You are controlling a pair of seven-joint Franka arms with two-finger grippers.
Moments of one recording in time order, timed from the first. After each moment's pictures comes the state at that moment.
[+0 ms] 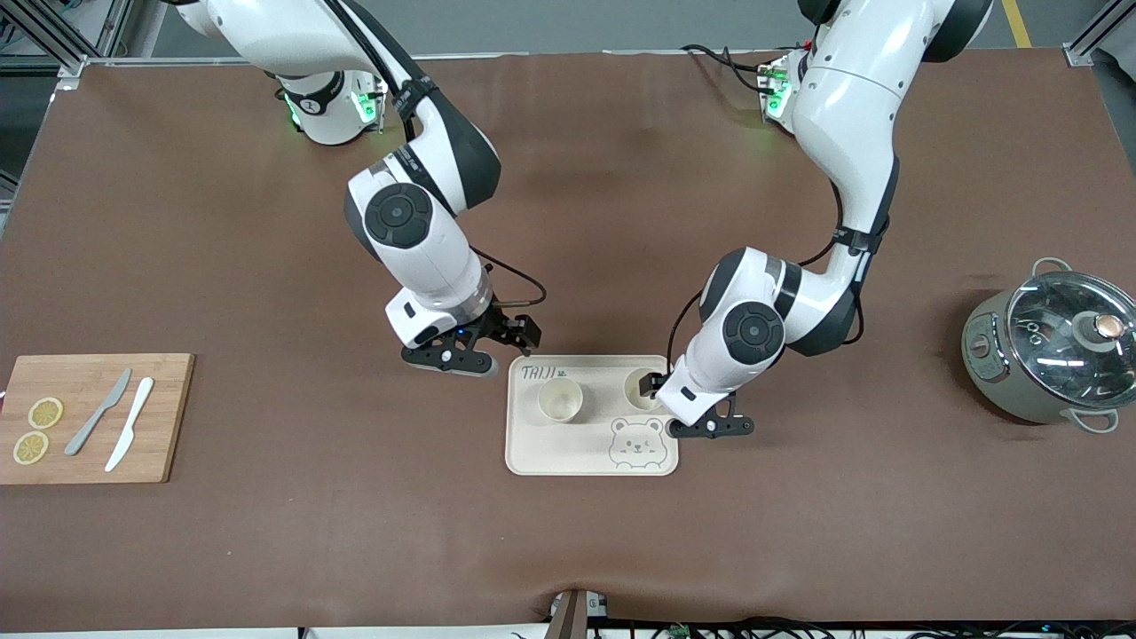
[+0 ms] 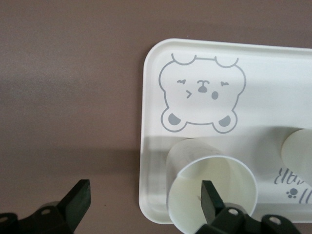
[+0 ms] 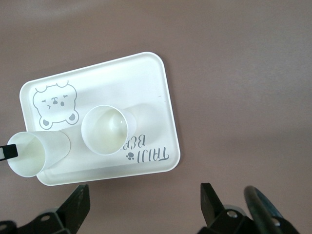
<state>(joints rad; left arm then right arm) -0.46 0.75 -0.01 -1.42 -0.10 2.20 -0.45 0.50 0.53 0.10 -1.51 0.04 2.21 0.76</state>
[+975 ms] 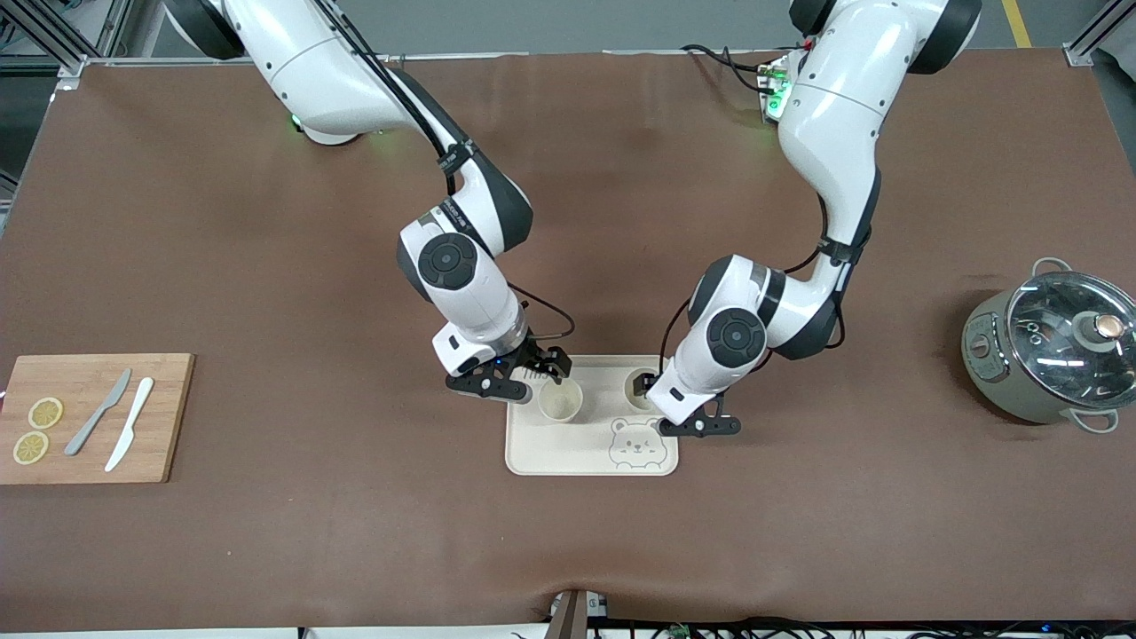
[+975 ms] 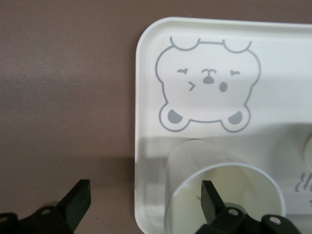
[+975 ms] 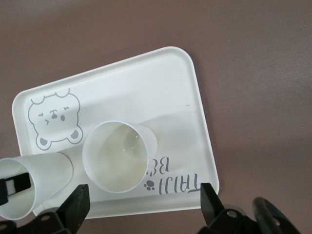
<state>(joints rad) -0.48 0.81 -0.01 -1.43 -0.08 2.24 -0.47 0.54 0.71 0.09 -1.45 0.03 2.41 0.82</state>
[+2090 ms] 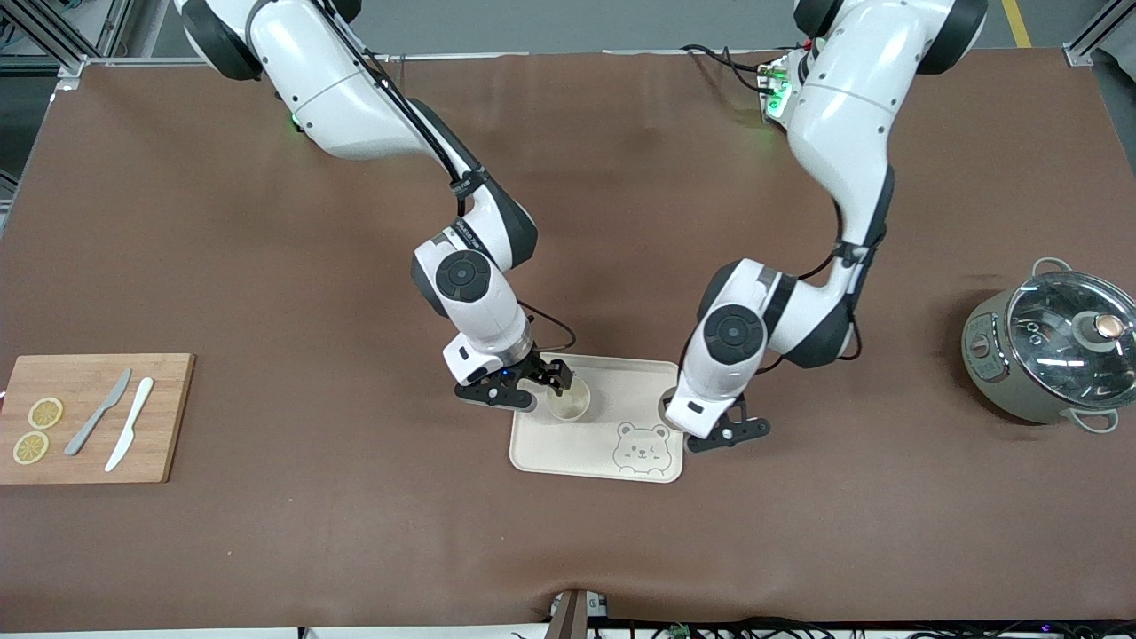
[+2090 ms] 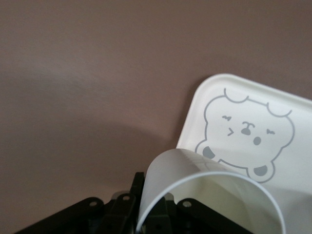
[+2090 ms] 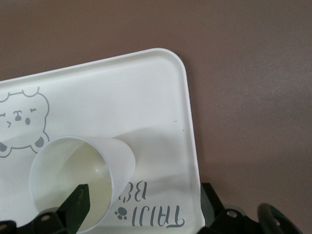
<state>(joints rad) -0.44 0.76 -0.01 -1.39 0.09 2.18 -0.73 0.57 0.80 0.07 -1.45 -0.02 2.50 0.84</state>
